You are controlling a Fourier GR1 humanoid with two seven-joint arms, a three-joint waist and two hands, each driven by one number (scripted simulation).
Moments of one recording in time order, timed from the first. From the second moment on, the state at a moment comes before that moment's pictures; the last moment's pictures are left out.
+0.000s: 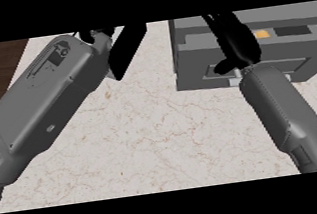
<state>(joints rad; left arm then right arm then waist) -1.20 0.34 -0.58 -0.93 0.87 0.82 0.02 -0.79 -0.15 -0.06 -0.74 1.26 -0.40 -0.14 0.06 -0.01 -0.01</state>
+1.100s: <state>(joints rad) -1.12 0.44 -0.57 -1.13 0.80 0.85 0.14 -1.10 -0.21 -0.18 -0.27 1.30 -0.66 -0.12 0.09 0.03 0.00</state>
